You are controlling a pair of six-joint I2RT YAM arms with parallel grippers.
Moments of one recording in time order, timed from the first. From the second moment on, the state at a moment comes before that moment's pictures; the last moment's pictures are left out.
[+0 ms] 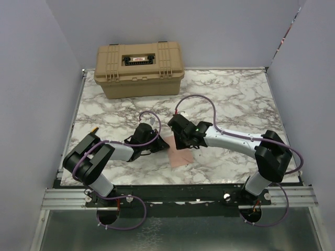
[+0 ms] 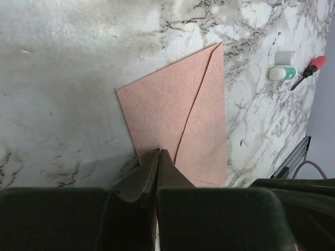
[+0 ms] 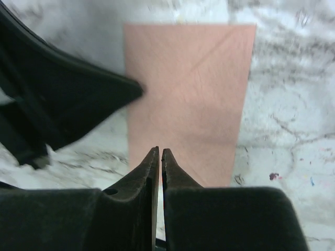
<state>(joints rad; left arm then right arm) -0.60 1.58 0.46 0.48 0.25 -0.92 0.96 1.64 1.11 -0.54 0.18 0.65</state>
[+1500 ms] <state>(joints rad) -0.68 1.61 0.45 0.55 0.30 -0.95 0.94 1.85 1.16 -0.43 0.27 0.77</state>
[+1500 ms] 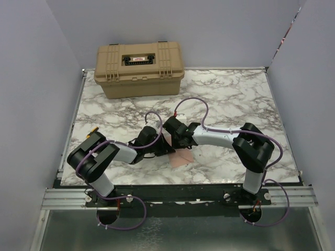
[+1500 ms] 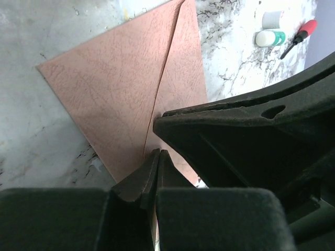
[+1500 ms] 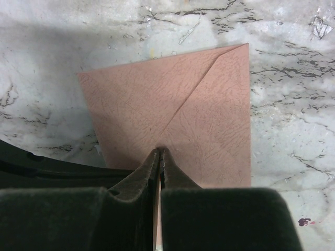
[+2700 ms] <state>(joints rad) -0.66 1.58 0.43 0.50 0.28 -1.01 0.93 1.64 1.07 -0.45 0.24 0.71</state>
